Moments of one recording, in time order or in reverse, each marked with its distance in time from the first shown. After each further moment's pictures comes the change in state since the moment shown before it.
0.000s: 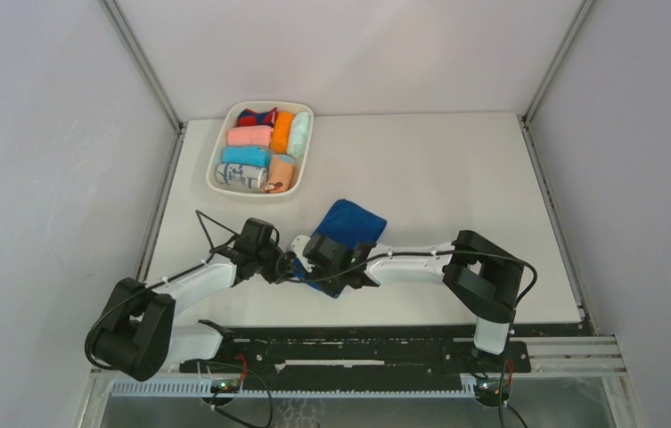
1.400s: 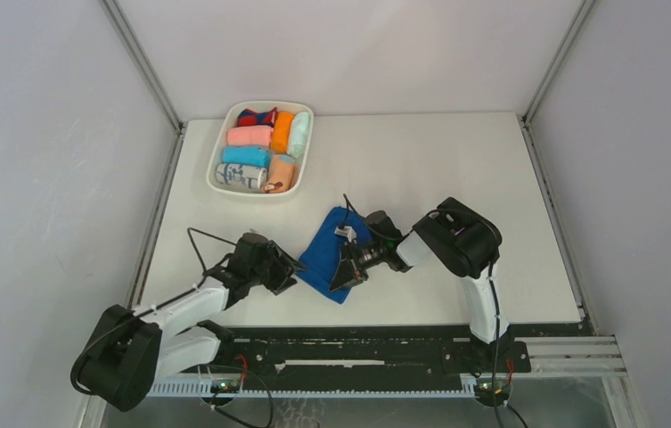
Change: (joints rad) left arm -0.040 -0.207 -0.178 0.149 0.002 -0.104; right arm -0.481 0.282 -0.322 0.922 -1.185 0.821
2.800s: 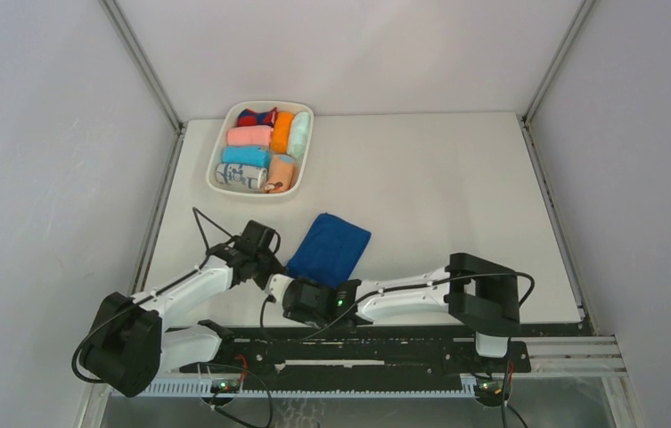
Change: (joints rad) left arm -0.008 0.090 0.220 -0.427 -0.120 0.132; right arm 0.714 -0.320 0.325 -0.927 1.407 -0.874
